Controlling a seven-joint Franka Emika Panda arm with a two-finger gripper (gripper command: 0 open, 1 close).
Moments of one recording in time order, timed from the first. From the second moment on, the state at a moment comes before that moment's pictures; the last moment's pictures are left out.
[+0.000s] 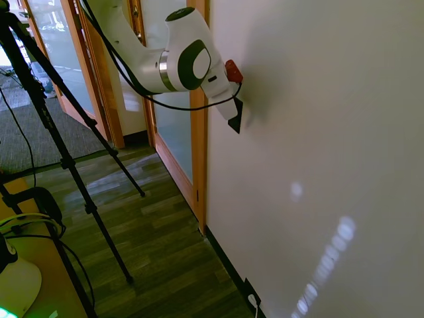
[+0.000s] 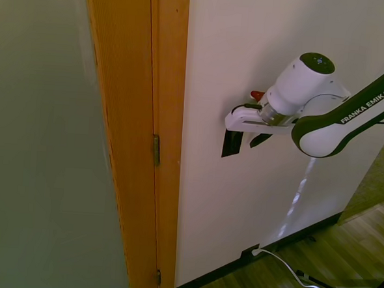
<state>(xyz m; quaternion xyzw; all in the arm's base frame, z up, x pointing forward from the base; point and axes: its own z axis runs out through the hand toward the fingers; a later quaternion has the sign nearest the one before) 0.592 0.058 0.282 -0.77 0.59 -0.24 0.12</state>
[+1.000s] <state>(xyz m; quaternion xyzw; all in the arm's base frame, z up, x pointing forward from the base) 0.608 0.074 0.274 -0.77 0.59 -0.23 0.11</state>
